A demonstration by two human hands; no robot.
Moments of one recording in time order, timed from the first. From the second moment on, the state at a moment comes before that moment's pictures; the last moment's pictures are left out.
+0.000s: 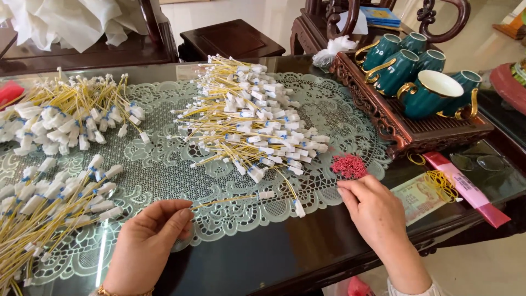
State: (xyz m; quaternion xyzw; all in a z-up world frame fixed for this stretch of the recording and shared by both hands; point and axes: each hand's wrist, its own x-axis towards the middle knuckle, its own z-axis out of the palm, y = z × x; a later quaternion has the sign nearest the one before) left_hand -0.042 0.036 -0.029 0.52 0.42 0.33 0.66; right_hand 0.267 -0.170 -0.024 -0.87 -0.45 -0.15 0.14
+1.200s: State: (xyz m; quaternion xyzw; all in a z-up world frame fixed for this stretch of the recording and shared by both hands) left_hand -0.042 0.049 -0.034 0.45 0.35 0.36 0.74; right_hand 0.143 -0.043 0.034 -0.62 -0.56 0.35 0.43
